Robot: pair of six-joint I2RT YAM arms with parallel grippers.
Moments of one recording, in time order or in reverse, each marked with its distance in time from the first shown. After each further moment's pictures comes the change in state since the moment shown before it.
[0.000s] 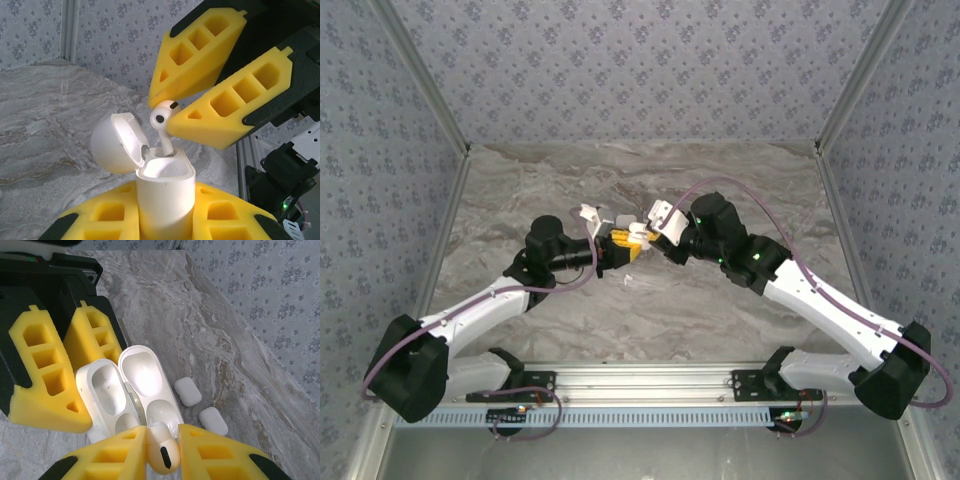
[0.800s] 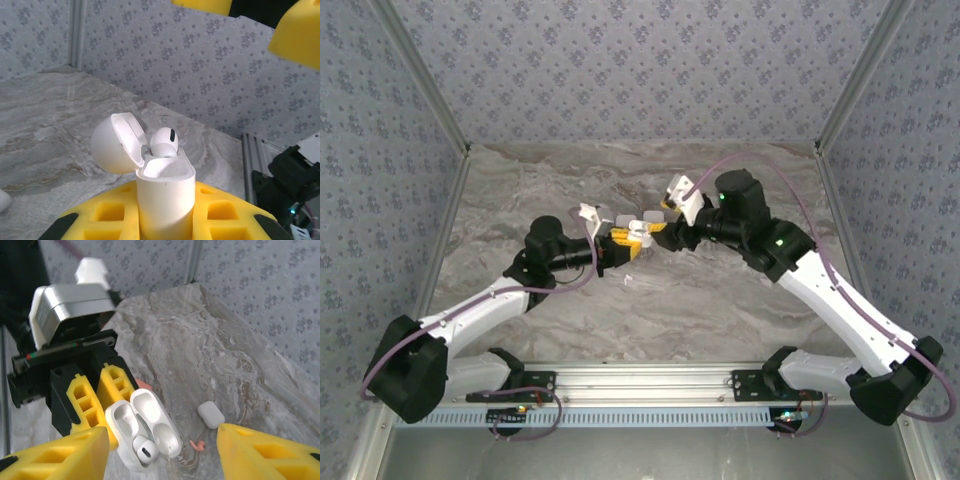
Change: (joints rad) left arm -0.006 -0.011 -0.002 0.017 -0.050 0.010; right arm -0.143 -0.021 0.156 -0.099 -0.256 0.176
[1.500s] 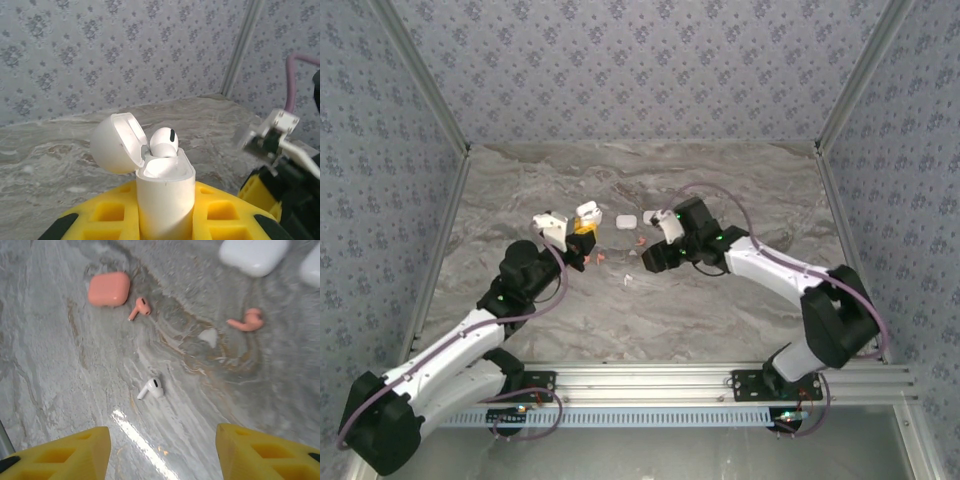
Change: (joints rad) left arm 0.005 -0.319 -0.146 -0.160 -0.668 0.061; right arm -0.004 0.393 -0.261 0.195 -0.023 0.378
